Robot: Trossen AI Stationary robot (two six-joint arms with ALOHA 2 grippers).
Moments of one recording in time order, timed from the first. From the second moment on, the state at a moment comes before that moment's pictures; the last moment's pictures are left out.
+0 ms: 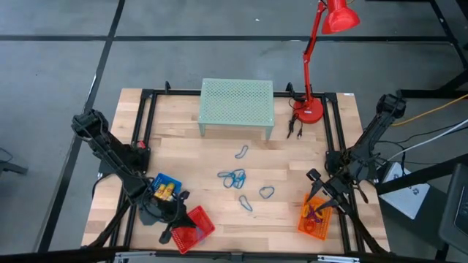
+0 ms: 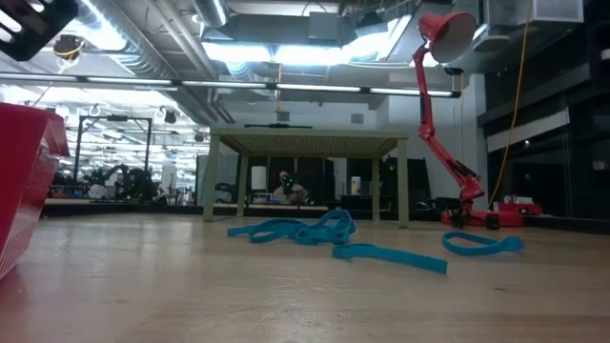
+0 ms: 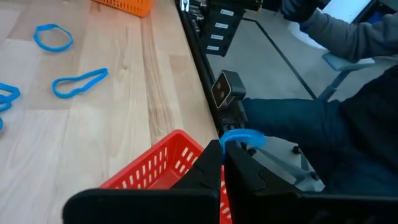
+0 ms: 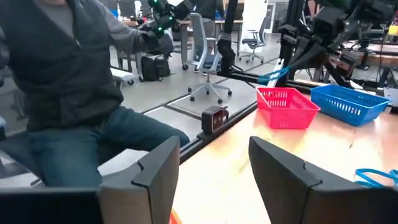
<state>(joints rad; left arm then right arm) -0.94 1.40 0.67 0.29 -0.41 -0.57 0.99 0.58 0.01 0.51 0.28 0.01</state>
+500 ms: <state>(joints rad) -0.95 1.56 0.67 0.40 -0.42 -0.65 1.01 0.57 0.02 0.26 0.28 0.16</state>
